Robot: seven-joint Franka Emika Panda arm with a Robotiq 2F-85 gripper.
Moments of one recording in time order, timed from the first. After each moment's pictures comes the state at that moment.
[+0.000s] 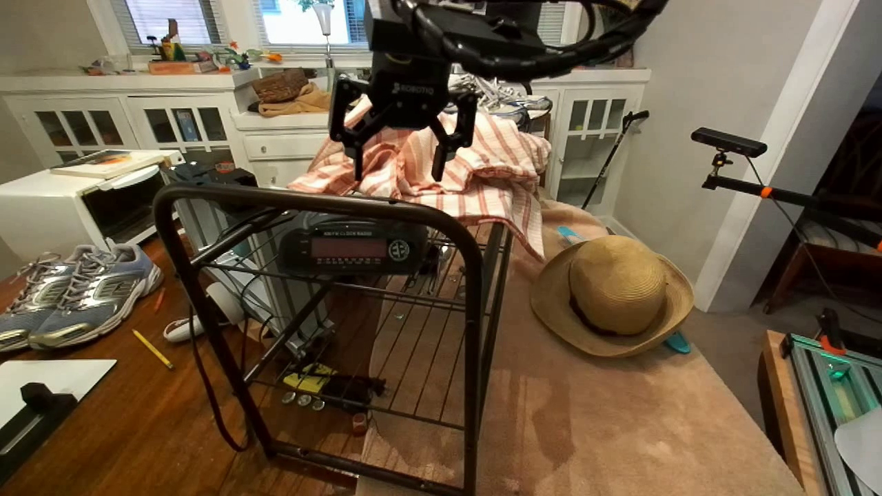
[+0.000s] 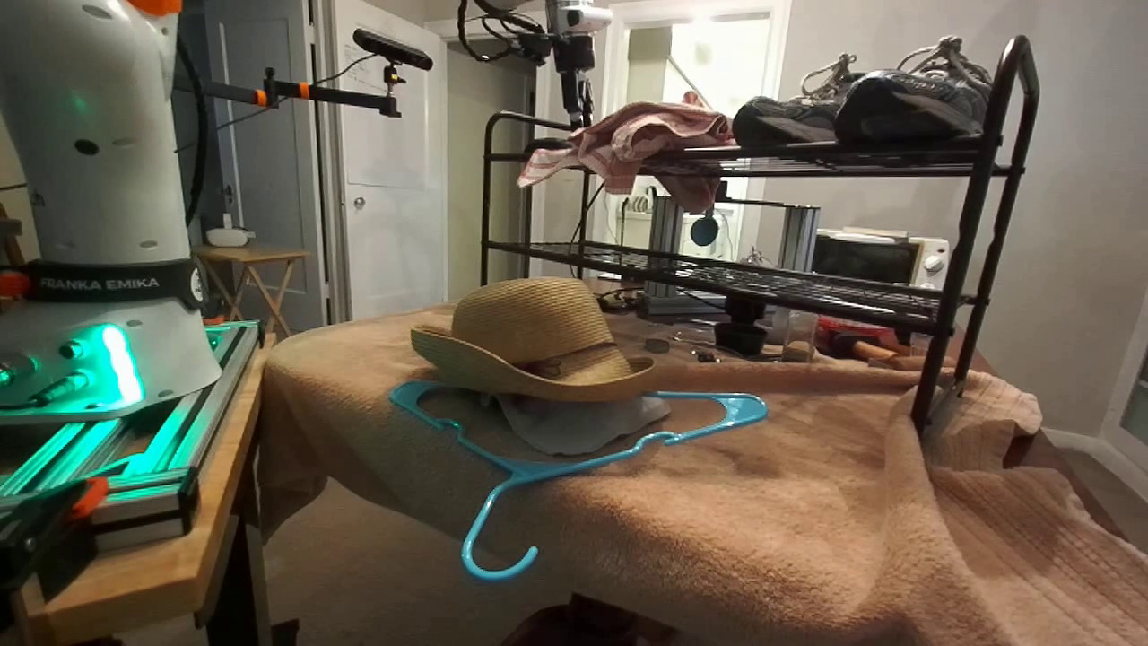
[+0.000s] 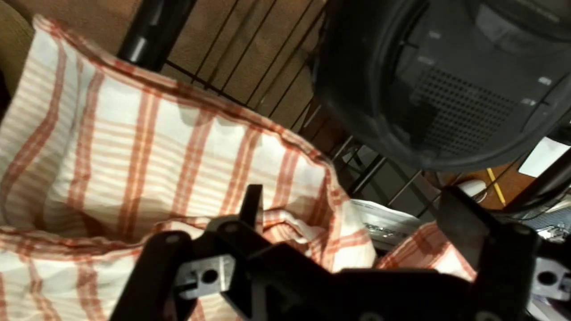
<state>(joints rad) 0.15 0.21 0.23 -1.64 -0.16 2.05 1.11</state>
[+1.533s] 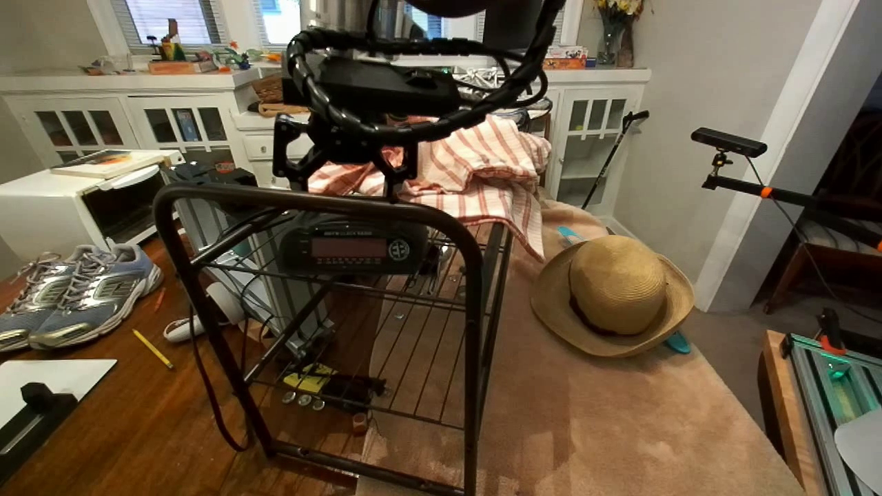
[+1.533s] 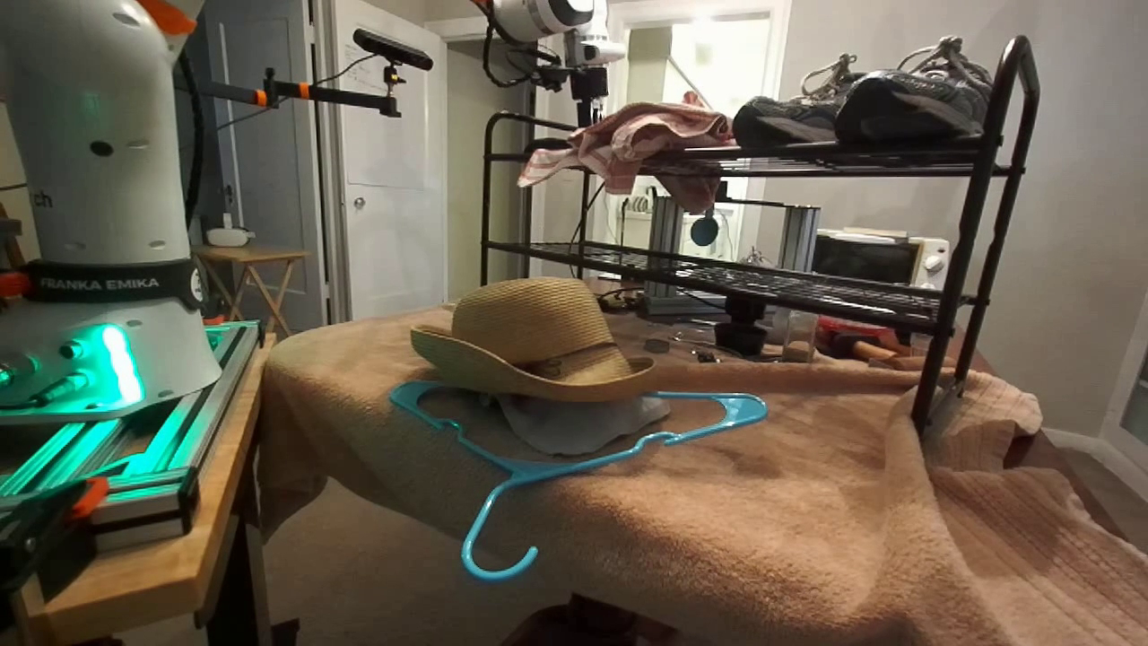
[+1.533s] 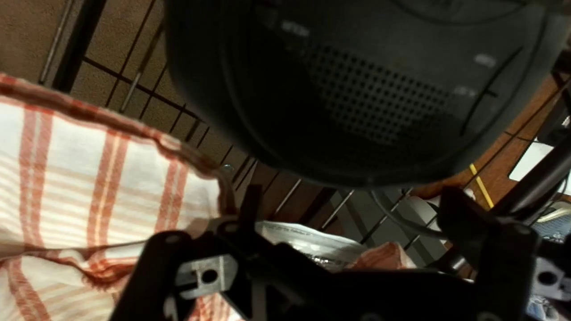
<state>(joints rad) 0.28 0.41 0.13 -1.42 -0.15 2.03 1.13</state>
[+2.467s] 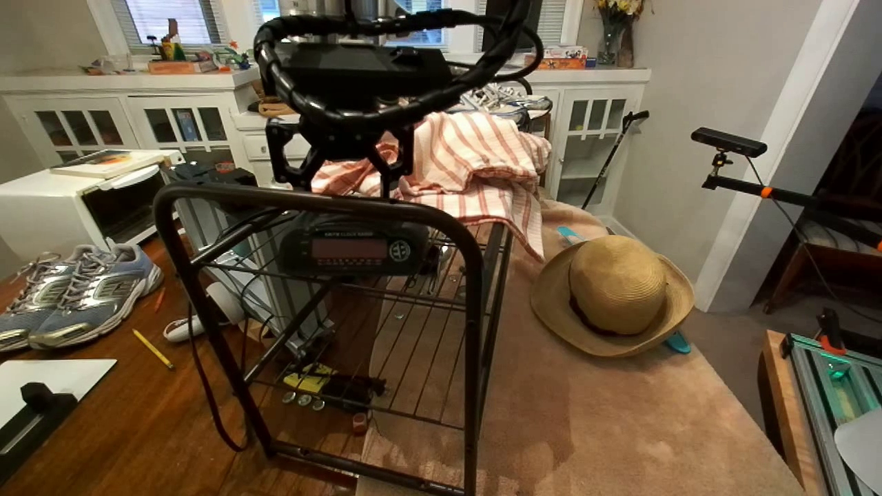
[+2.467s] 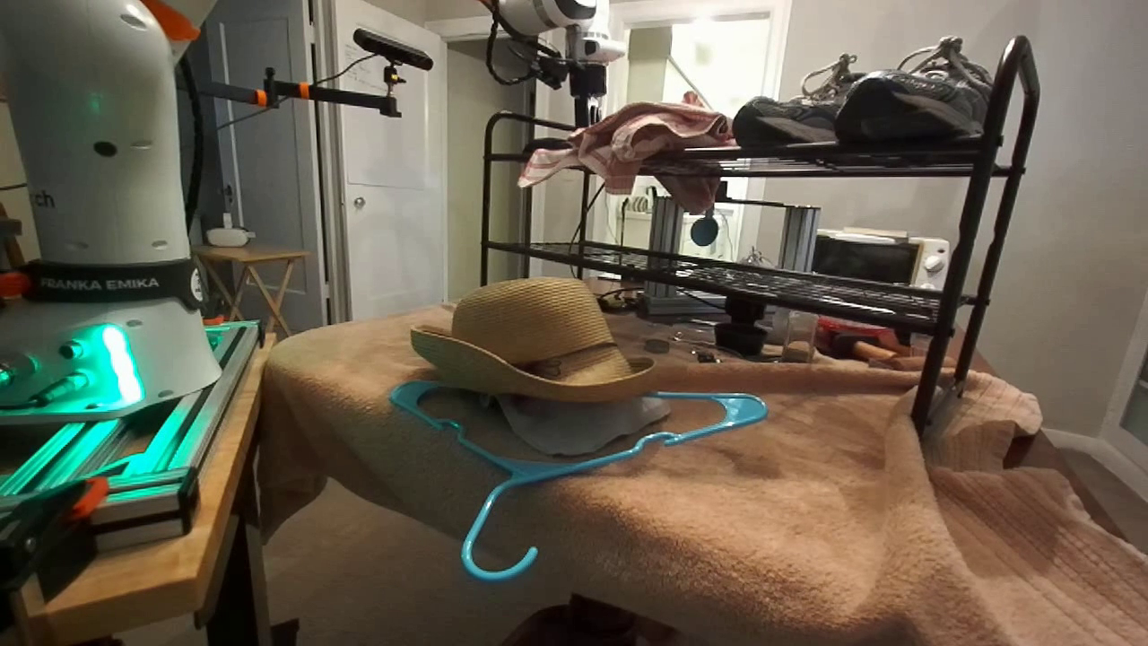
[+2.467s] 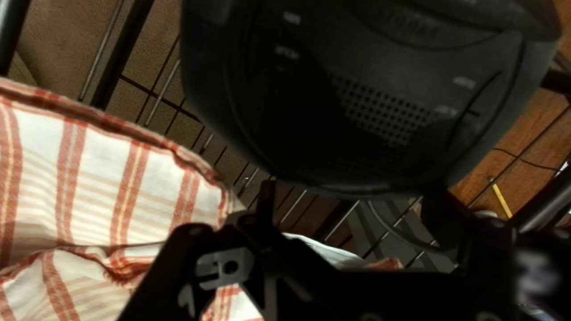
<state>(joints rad) 0.31 0.48 0.12 -1.27 -0.15 1.85 1.13</state>
